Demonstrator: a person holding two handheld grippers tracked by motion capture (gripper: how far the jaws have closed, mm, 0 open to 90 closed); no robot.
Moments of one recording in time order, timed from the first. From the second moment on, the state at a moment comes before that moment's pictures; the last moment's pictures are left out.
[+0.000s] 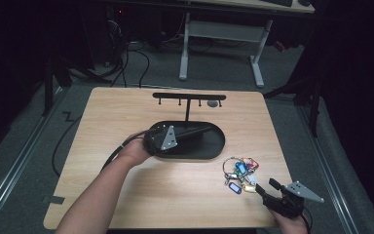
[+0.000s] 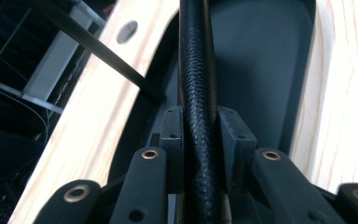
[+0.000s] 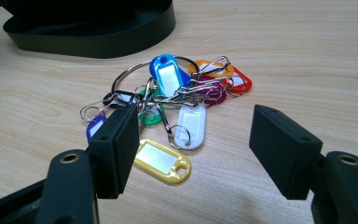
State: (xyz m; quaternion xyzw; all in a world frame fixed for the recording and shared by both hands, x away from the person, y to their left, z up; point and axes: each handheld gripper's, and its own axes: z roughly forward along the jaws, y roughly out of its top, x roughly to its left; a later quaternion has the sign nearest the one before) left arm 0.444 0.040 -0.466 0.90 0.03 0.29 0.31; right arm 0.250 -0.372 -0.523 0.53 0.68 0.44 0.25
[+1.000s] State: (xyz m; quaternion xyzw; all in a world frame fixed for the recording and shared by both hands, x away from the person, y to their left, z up) left arm 0.436 0.041 -0.470 0.93 0.04 0.26 0.27; right arm 0.250 -0.369 -0.521 0.53 0.68 0.44 0.25
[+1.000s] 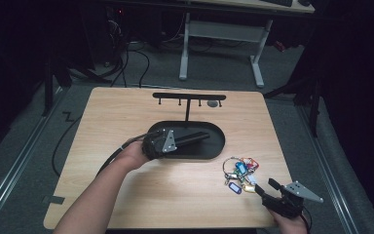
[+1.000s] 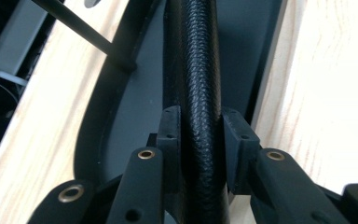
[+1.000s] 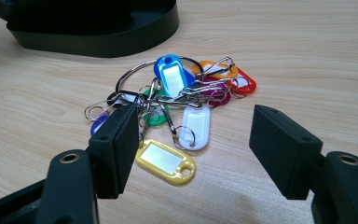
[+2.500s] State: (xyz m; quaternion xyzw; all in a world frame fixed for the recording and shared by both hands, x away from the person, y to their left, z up) left arm 0.412 0.055 -0.472 0.90 0.14 0.24 0.33; right arm 0.252 -0.365 -0.523 0.53 0.69 0.44 0.24
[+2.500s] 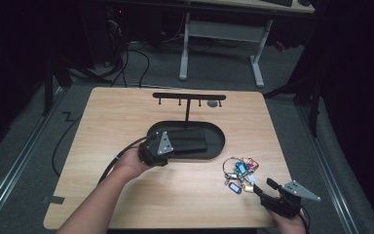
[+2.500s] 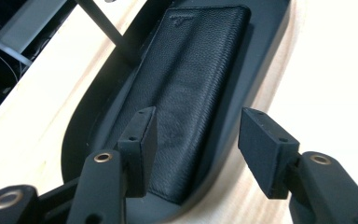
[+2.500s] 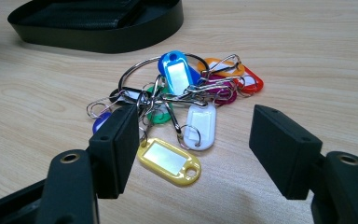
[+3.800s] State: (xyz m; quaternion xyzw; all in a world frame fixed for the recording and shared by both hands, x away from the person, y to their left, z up) left arm 0.302 0.175 -0.512 0.81 0.34 0.17 0.46; right arm 0.254 -0.356 -0.521 0.51 0.70 0.43 0.24
